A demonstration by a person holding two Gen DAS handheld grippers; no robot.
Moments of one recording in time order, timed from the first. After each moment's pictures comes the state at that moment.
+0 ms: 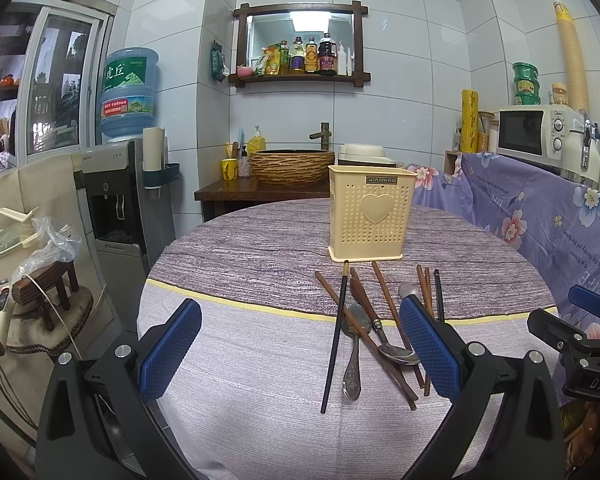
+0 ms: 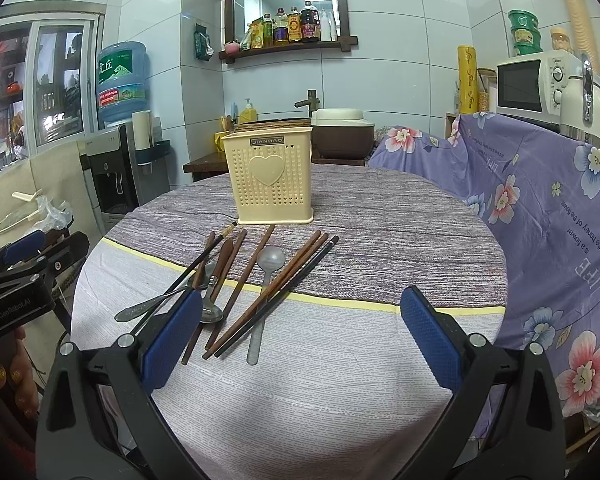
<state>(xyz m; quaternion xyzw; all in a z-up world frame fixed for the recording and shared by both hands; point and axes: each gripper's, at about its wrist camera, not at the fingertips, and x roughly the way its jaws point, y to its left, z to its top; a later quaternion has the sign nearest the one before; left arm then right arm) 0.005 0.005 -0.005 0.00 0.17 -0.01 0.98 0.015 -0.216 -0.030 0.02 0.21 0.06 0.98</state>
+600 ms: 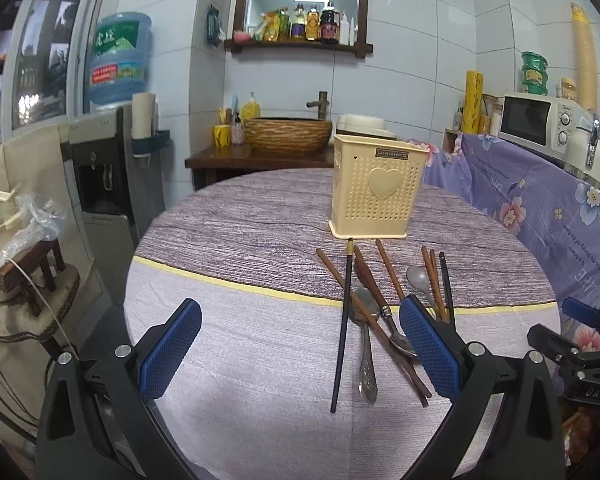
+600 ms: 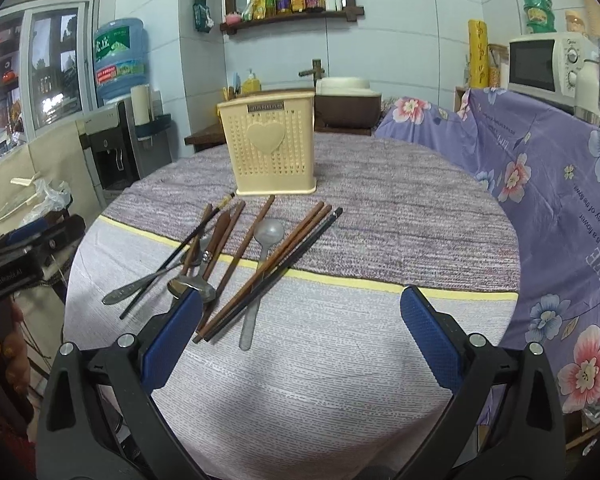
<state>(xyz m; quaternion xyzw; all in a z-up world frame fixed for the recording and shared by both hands) 0.039 0.027 -0.011 -0.02 0.24 -0.04 0.97 0.046 -0.221 -0.046 0.01 0.28 0.07 0.96</state>
